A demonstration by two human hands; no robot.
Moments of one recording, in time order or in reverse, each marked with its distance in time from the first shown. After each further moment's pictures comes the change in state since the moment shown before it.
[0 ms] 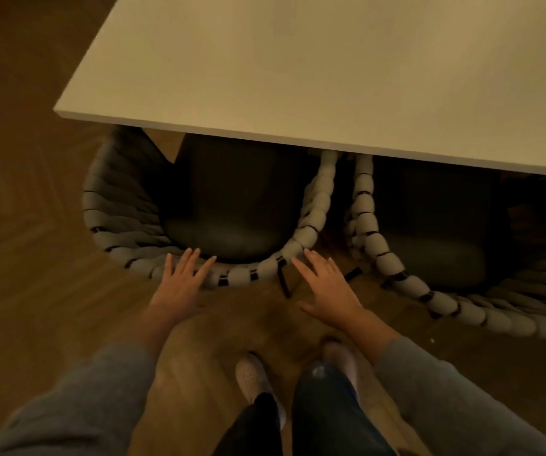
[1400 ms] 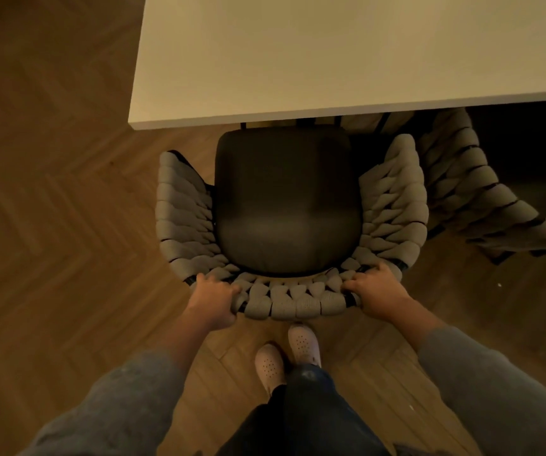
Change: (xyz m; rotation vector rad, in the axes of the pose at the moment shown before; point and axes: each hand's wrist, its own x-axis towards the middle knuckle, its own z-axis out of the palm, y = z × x) left_hand 0.000 -0.245 0.055 0.207 -0.156 0.292; right_hand 0.093 -0.206 0.066 -0.383 -0.274 0.188
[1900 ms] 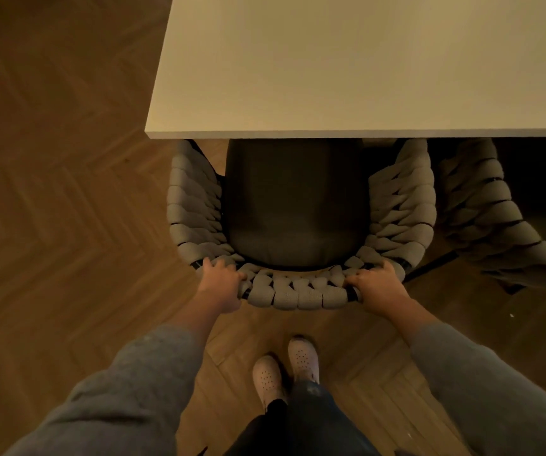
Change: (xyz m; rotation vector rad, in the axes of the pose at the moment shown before) left_hand 0.046 -0.017 -0.041 -0.002 -0.028 -0.097; right_hand 0.045 0.022 -0.037 0.075 -0.004 0.070
